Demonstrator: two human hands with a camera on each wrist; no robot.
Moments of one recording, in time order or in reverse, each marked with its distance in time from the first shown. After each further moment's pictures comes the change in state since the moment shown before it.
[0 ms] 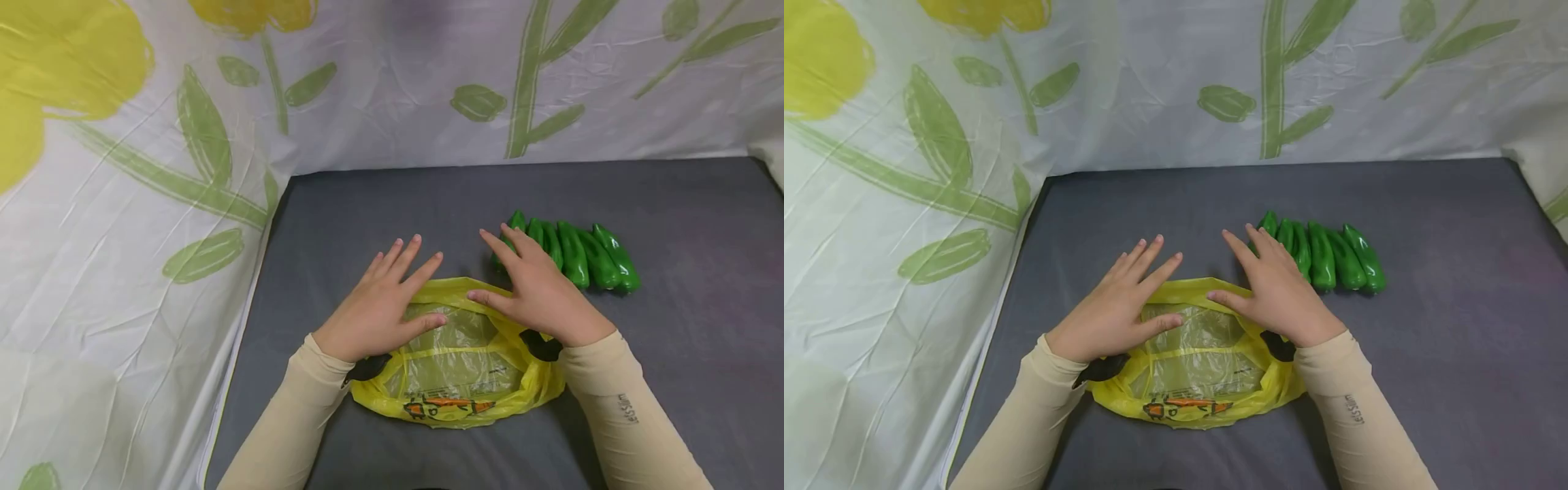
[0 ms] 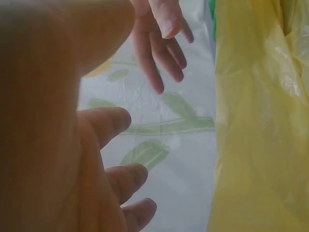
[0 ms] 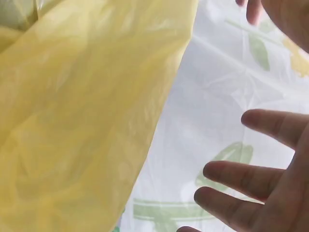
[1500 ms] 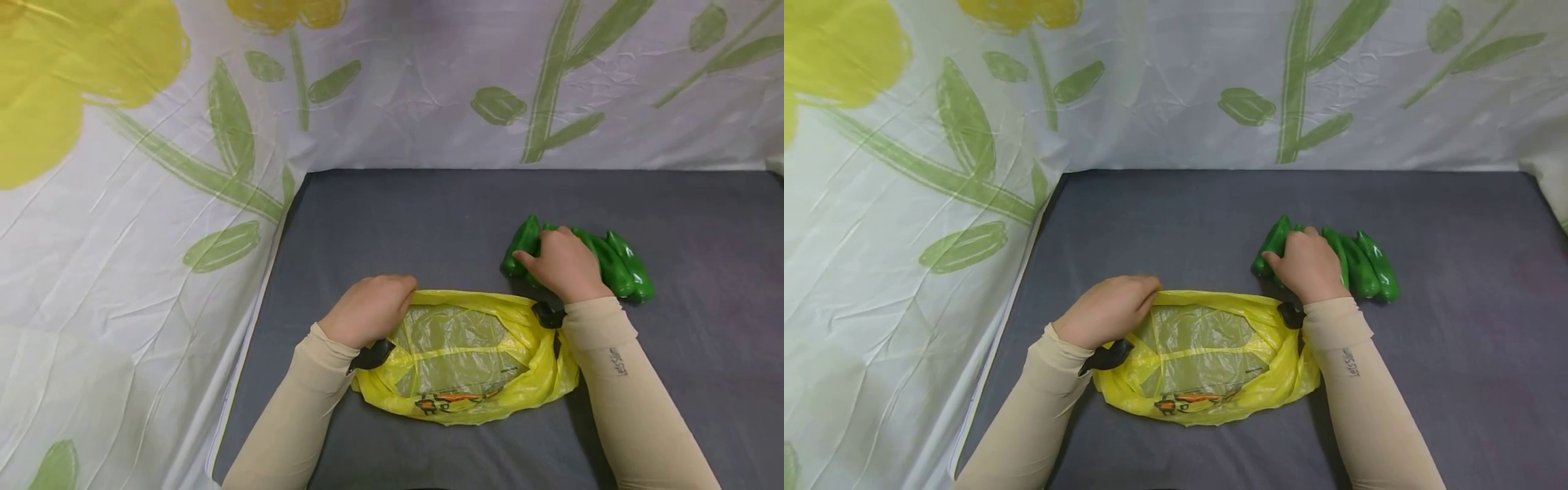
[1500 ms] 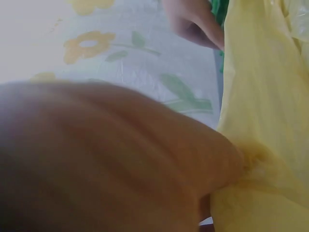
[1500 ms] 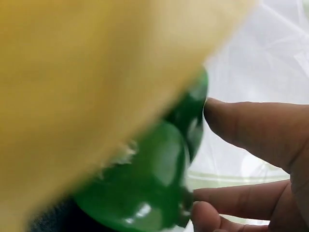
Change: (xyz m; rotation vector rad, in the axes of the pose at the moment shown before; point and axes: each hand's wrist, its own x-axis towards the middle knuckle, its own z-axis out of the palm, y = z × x) left_hand -0.003 -0.019 -0.003 0.057 -0.056 -0.074; right_hand 0.044 0.047 0.002 -0.088 -0.044 0.357
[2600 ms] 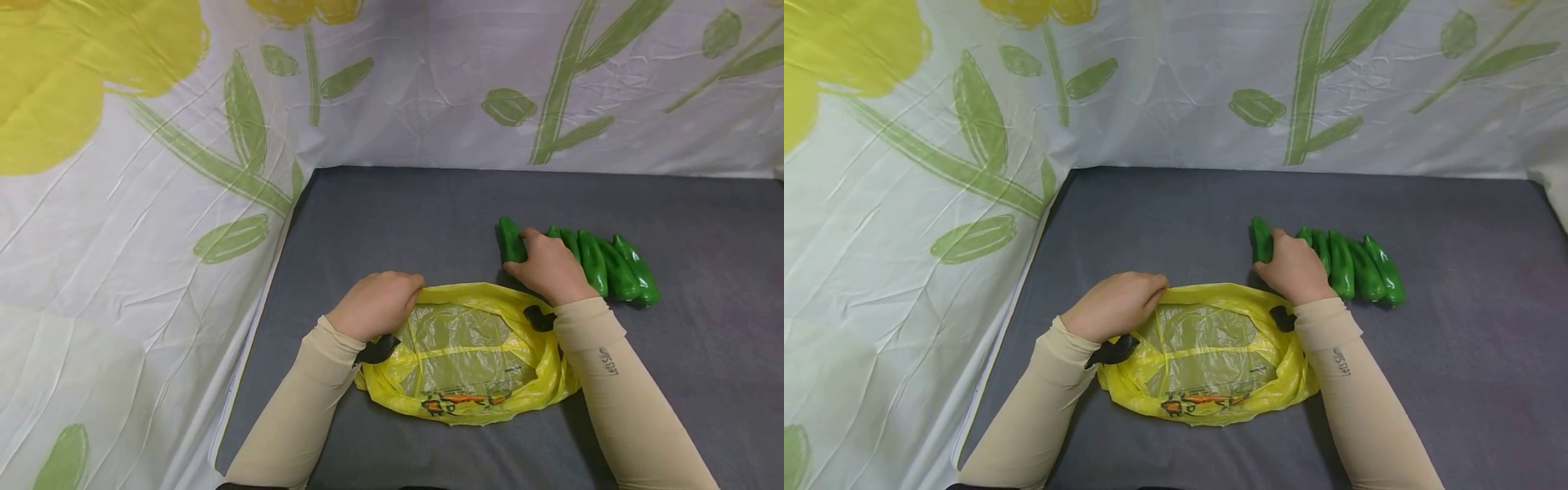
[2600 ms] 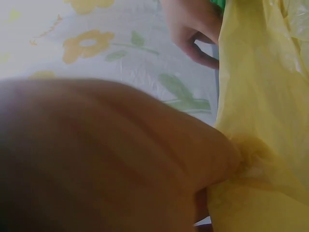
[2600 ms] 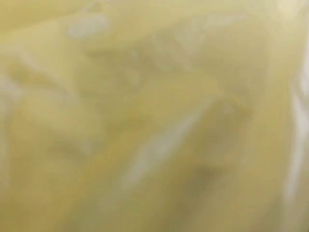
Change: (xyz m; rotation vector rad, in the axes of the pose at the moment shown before) left_hand 0.000 -0.003 0.001 -0.024 0.012 0.021; right_hand 0.008 -0.022 0.011 0.083 -0.094 -0.011
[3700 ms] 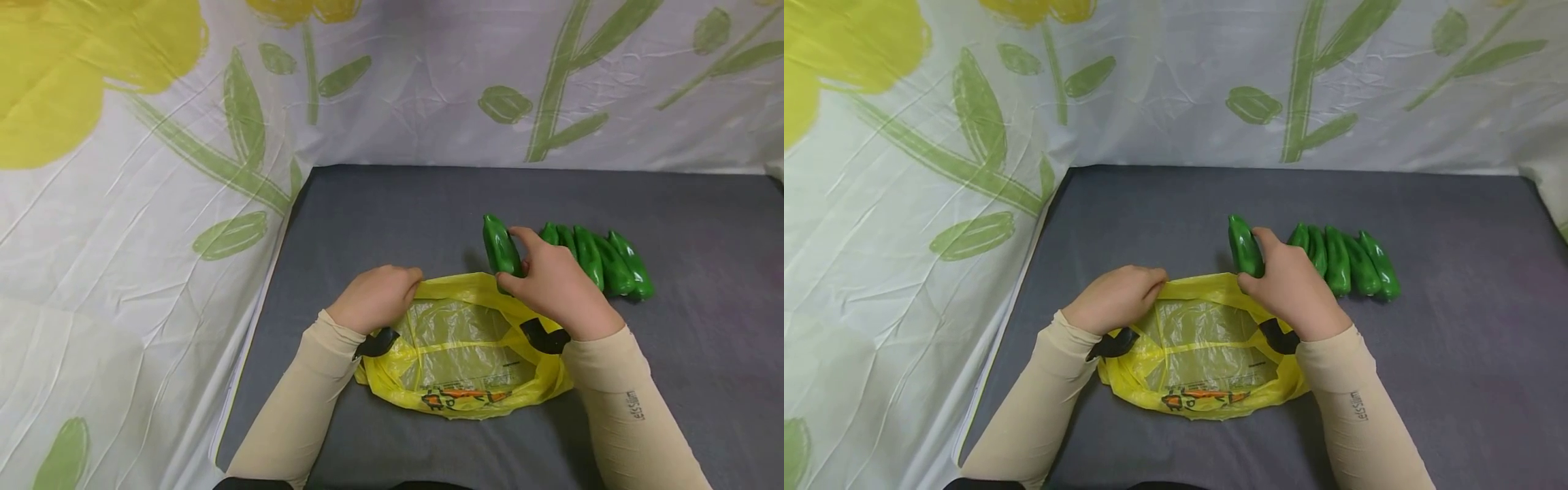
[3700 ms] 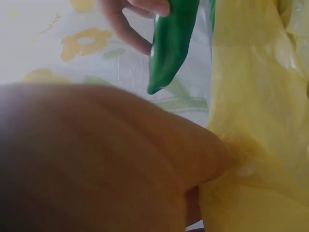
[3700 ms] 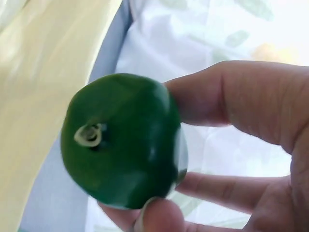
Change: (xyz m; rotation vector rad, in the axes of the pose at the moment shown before) left_hand 0.004 -0.001 0.000 -0.017 -0.017 -0.028; right_hand -0.070 -0.046 -0.030 0.121 -0.005 -0.111
